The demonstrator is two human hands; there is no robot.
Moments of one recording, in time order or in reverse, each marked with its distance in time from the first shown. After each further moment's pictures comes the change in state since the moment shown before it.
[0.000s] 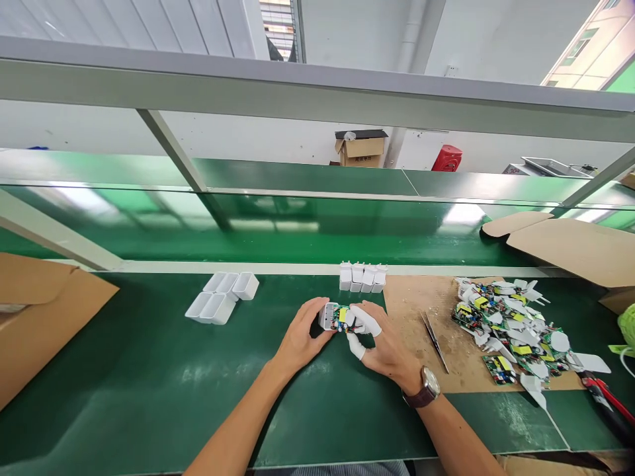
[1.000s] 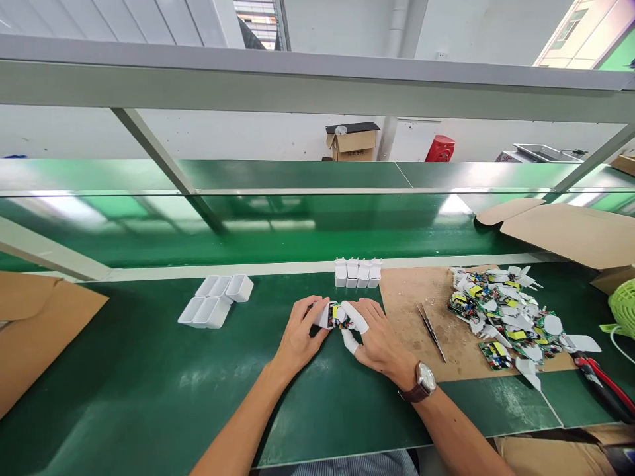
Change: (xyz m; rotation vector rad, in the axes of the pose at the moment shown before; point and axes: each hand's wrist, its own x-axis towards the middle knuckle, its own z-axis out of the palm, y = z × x) left_hand 0.001 0.006 0.000 0.136 0.012 0.088; right_hand 0.001 -0.006 0.004 -0.119 -0.153 0.038
